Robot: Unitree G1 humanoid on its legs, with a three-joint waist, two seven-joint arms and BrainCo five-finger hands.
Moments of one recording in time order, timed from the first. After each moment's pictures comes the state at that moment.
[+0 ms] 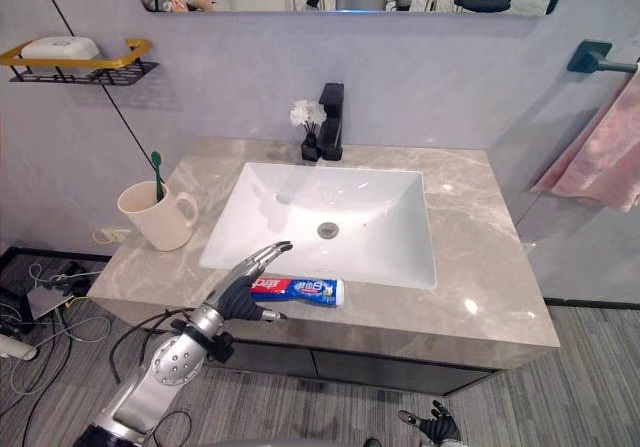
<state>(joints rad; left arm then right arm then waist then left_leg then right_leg) 0.12 0.40 -0.27 -0.12 0.51 -0.20 -0.04 0.14 -0.14 -0.19 1.02 0.15 -0.10 -0.02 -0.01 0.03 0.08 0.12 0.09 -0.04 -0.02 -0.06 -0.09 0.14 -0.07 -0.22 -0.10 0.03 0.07</state>
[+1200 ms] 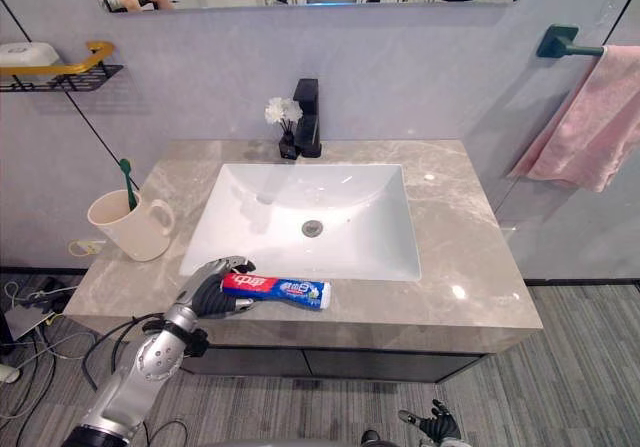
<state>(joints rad) 0.05 0.40 -0.15 0.00 0.62 -0.16 -0.02 0.14 -0.14 -0.20 0.99 0.11 -0.08 -0.01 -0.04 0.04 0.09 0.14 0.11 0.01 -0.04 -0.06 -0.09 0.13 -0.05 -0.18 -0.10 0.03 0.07</state>
